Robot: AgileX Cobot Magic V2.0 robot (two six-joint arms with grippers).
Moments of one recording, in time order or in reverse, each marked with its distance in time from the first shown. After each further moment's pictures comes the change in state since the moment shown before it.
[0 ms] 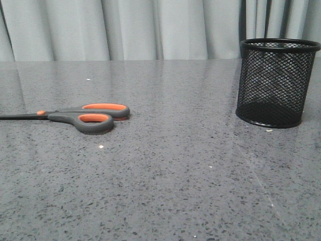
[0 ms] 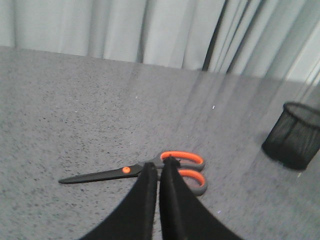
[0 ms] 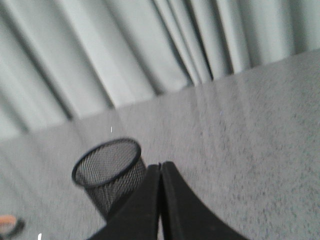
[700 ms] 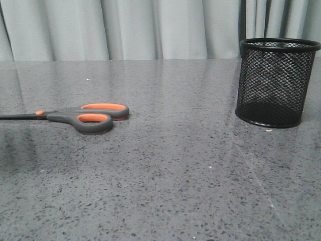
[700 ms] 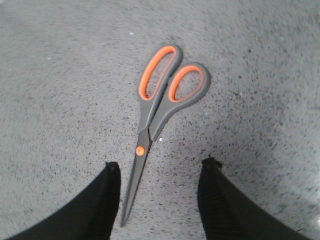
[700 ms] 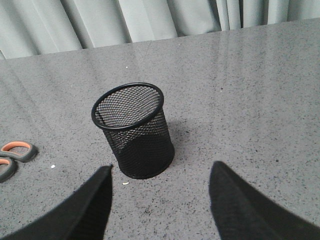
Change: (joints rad) left arm -0.258 0.733 -0.532 0.462 0.364 0.596; right arm 0.071 0.091 -0.111 -0.010 0.192 -0.090
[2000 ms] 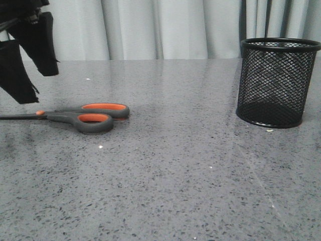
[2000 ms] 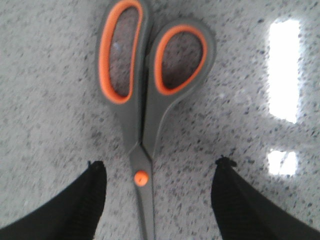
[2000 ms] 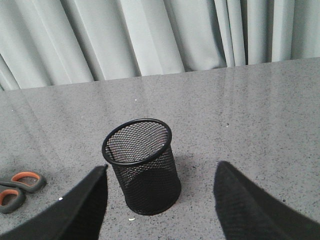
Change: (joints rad) left arm -0.047 0.487 -0.302 0.113 0.204 0.149; right arm 0.036 0.000 0.000 0.000 -0.120 -0.004
